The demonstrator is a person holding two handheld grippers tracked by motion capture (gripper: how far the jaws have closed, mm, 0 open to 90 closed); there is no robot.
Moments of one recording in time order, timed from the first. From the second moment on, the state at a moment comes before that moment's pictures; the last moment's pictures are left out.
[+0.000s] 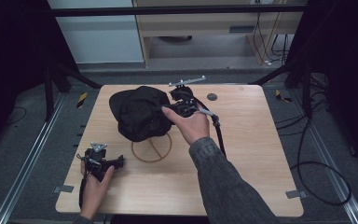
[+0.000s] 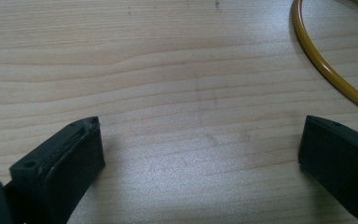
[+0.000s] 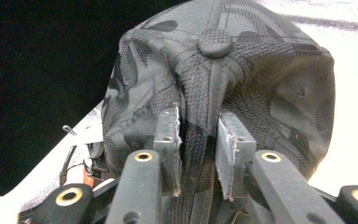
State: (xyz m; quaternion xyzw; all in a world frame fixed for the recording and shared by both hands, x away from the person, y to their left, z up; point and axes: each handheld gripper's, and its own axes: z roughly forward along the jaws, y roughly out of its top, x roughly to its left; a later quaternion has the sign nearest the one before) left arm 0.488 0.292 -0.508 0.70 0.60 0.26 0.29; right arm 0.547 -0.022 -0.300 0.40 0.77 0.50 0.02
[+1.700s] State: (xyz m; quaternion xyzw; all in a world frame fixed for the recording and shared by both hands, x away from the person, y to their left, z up) left arm 0.488 0.292 -0.508 0.70 0.60 0.26 0.29; right arm 0.534 -0.035 -0.289 0.40 0.77 0.50 0.02
